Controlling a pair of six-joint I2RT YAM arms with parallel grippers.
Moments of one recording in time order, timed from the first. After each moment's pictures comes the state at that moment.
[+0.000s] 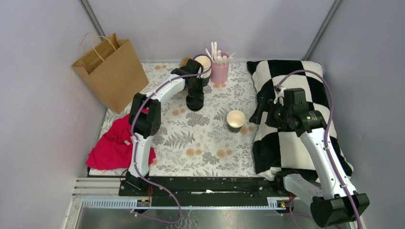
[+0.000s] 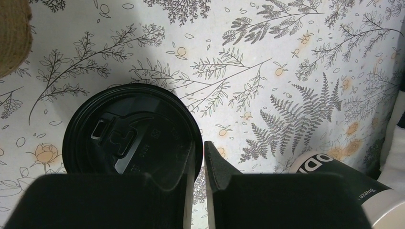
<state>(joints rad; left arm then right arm) -0.45 2.19 1.87 -0.71 0.19 -0.40 0.18 1.00 1.06 -0.93 -0.30 0.37</state>
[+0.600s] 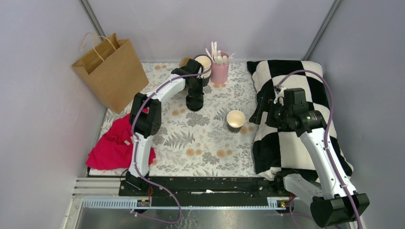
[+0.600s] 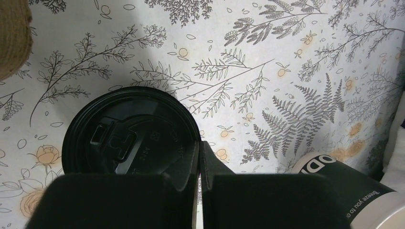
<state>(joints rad) -0.45 2.20 1.87 -0.72 0.19 -0.40 0.18 1.00 1.06 -0.93 -0.30 0.37</state>
